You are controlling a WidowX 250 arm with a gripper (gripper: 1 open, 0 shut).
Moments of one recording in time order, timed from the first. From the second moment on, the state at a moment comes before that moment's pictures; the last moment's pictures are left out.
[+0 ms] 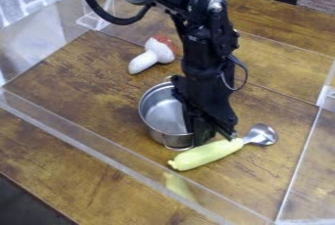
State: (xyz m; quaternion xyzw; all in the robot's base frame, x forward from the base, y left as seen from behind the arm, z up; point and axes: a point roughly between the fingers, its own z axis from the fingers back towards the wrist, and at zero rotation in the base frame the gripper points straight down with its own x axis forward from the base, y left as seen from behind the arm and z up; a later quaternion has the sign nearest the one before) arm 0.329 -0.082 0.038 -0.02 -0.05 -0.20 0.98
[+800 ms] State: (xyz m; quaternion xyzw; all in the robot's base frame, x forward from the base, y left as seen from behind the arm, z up) arm 0.304 -0.079 0.071 -0.01 -0.04 -0.22 0.97
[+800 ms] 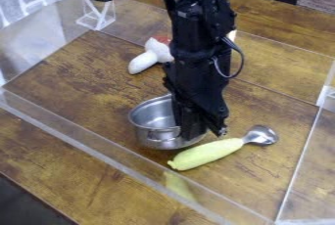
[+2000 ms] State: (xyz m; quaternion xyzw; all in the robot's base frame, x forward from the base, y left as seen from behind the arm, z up) arm 0.304 -0.071 0.064 -0.01 -0.04 -0.18 0.98
